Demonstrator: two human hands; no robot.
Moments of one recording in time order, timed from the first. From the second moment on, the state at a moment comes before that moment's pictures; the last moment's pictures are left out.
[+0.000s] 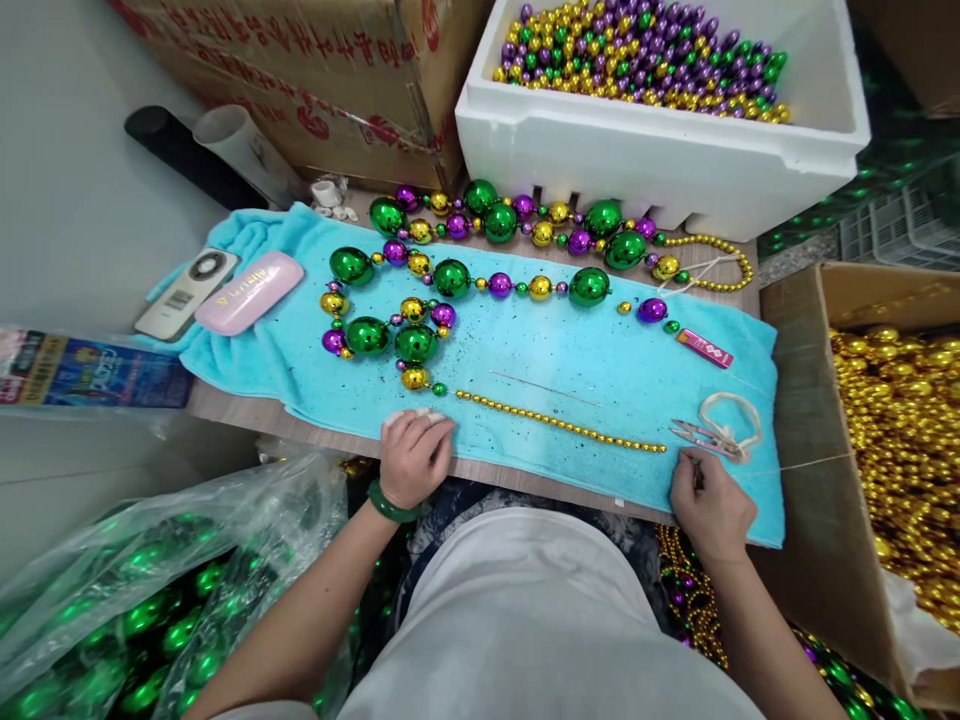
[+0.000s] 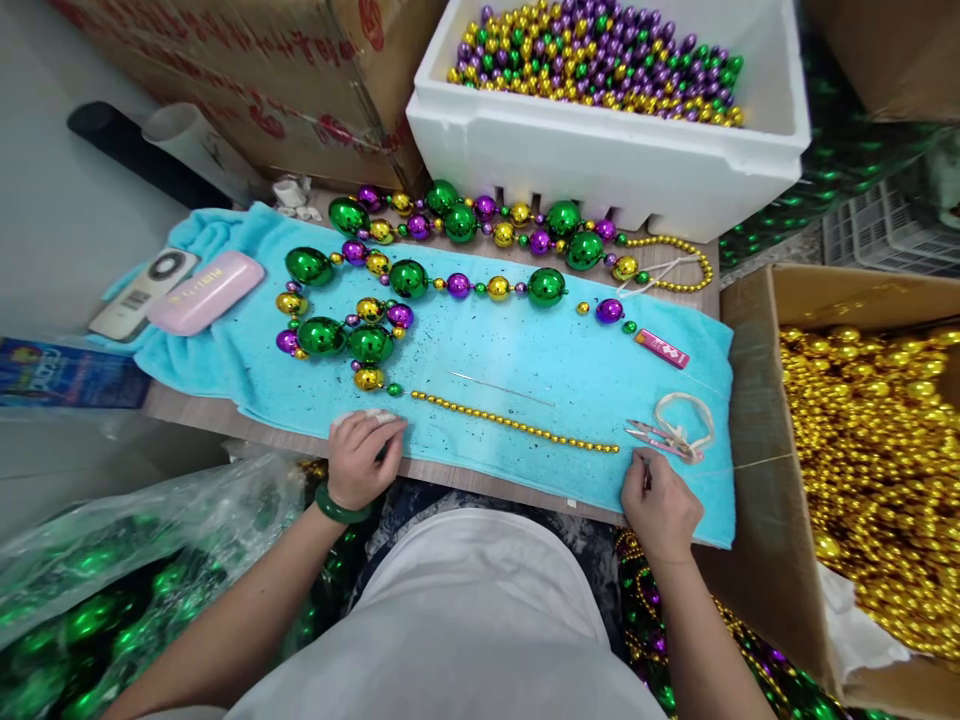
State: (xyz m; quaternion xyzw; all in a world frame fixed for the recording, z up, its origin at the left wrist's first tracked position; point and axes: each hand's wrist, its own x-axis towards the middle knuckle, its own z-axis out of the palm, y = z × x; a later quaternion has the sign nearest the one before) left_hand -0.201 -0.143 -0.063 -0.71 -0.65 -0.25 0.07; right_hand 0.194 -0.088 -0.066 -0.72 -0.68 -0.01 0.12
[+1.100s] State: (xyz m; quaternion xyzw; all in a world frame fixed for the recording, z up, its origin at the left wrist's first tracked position) left_hand -0.203 -0.082 -0.026 -0.76 -0.65 -0.09 -0.02; right_hand 0.194 -0.087 -0.067 -0.71 -0.69 -0.02 0.13
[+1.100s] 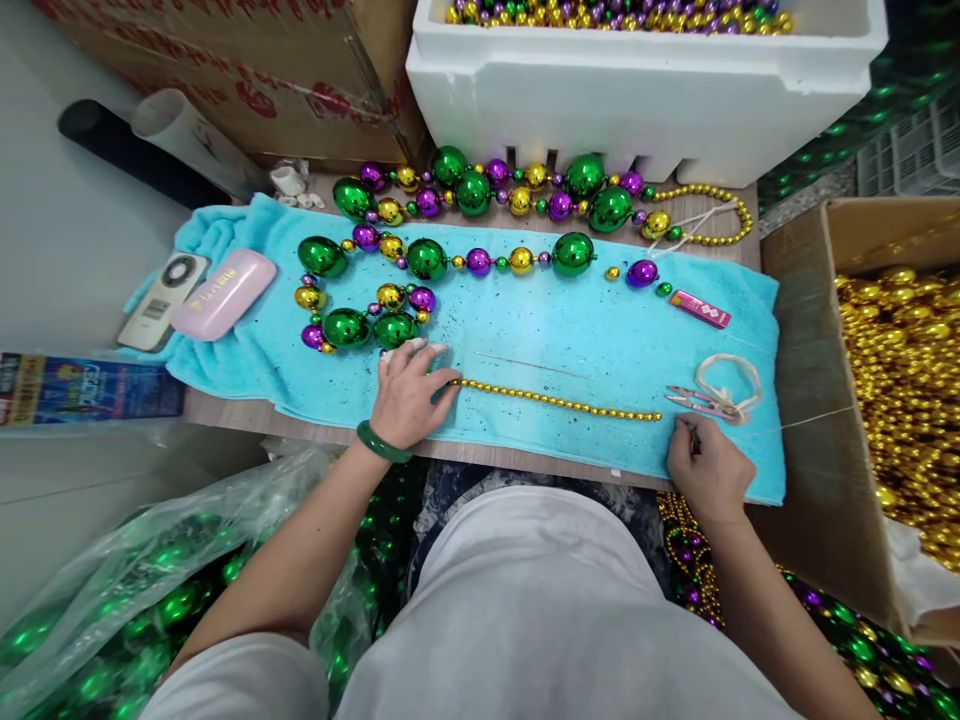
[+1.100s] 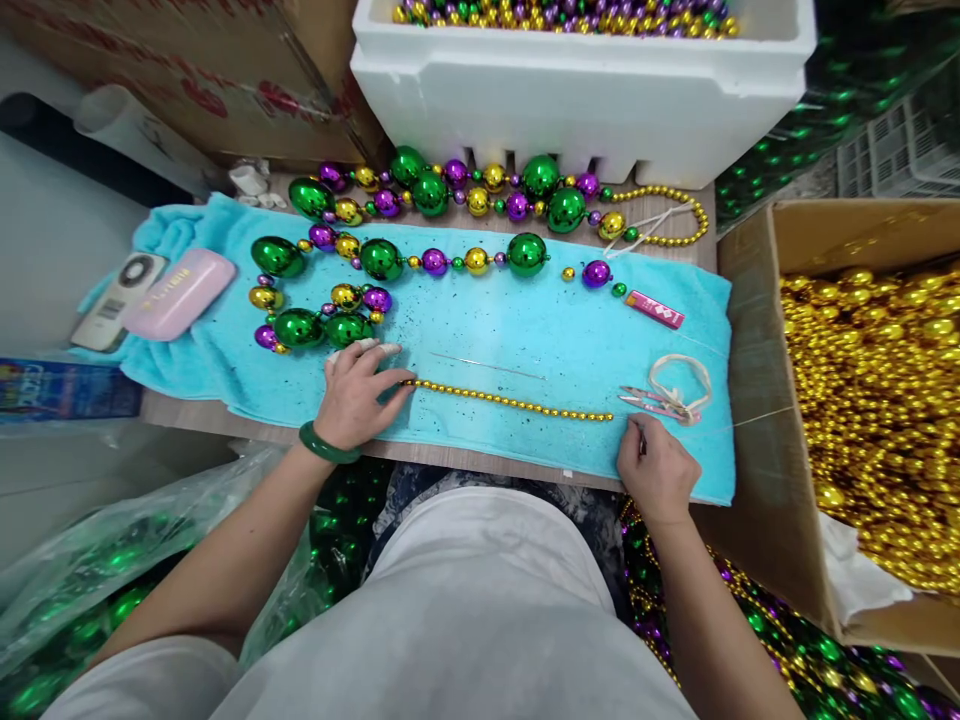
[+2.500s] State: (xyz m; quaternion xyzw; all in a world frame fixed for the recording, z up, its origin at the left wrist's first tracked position) left_hand -0.172 -0.073 -0.026 -0.80 -0.58 -0.10 -0.09; right_hand 0.190 -0.087 -0.061 -0.70 -0.70 -0.01 0.13
